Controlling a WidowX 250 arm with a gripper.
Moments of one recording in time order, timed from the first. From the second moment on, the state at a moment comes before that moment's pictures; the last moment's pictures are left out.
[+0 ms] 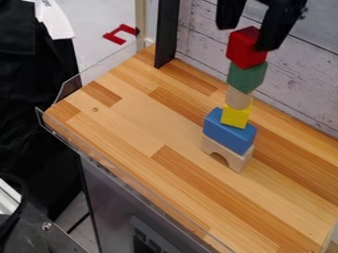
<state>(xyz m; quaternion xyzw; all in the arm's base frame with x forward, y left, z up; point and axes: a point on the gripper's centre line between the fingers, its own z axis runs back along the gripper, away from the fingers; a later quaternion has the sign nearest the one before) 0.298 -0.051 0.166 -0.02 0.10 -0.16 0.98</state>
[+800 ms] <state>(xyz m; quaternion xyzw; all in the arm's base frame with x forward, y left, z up) 0.310 -0.042 0.166 -0.04 0.09 -0.13 0.99</state>
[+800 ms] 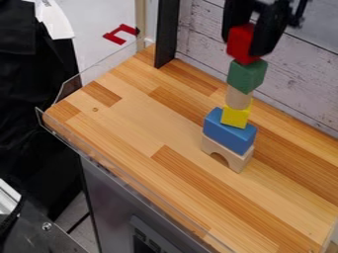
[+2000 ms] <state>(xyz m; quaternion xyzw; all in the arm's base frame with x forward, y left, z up) 0.301 0.092 0.095 -0.04 0.07 -0.01 1.00</state>
